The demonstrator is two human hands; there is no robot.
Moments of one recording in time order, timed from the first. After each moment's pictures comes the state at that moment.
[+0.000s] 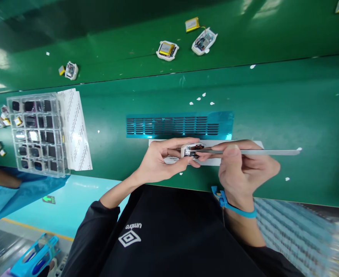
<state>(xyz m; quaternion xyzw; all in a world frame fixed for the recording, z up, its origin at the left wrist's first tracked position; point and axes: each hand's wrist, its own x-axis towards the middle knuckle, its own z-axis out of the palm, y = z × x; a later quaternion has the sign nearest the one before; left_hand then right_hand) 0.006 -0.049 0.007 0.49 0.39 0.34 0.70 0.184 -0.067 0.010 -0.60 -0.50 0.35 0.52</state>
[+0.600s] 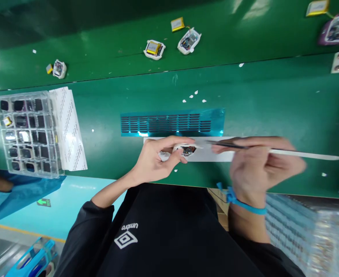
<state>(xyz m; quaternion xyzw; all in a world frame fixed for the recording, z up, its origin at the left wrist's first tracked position) 0.008 -0.048 0.012 0.58 0.41 0.37 0.60 0.215 -0.068 0.006 -0.59 -0.49 0.29 0.57</state>
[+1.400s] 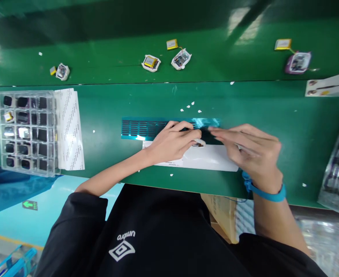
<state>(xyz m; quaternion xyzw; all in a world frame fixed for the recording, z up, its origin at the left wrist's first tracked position) 0.041 0.002 -0.043 0.89 0.33 0.16 0.26 0.282 -0.013 -0.006 -0.46 -0.79 0.17 0.37</state>
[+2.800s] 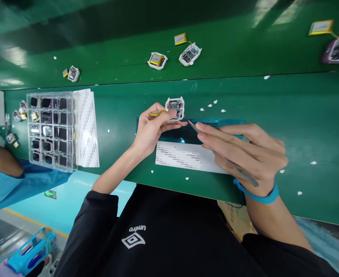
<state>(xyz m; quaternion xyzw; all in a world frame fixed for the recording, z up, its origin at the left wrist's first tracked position) -0.010 0.019 0.008 0.23 0.49 0.47 0.70 0.202 -0.009 0.017 -0.33 -0.86 0.04 0.38</state>
